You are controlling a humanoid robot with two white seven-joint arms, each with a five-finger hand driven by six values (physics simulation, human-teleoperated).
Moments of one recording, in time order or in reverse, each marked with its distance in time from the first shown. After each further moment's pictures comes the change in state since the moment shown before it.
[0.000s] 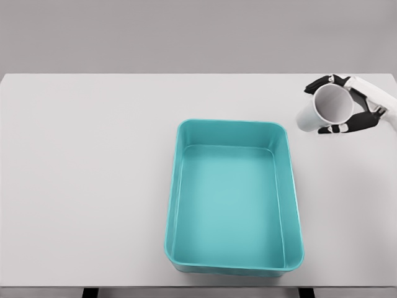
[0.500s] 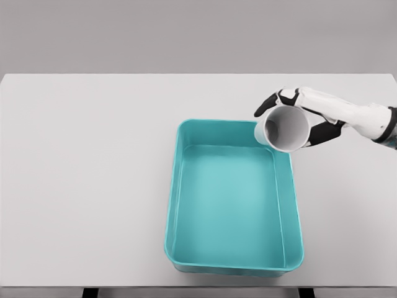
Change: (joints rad) left arm 0.000 0.000 0.000 0.000 0.000 0.000 0.000; right arm 0.005 0.012 0.009 -0.357 0.228 -0.006 0.000
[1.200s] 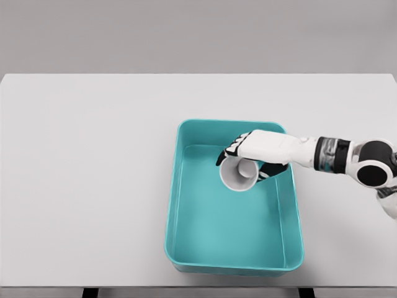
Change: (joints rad) left arm 0.000 0.000 0.000 0.000 0.000 0.000 0.000; right arm -0.006 0.095 0.154 -0.180 0.583 0.288 0.000
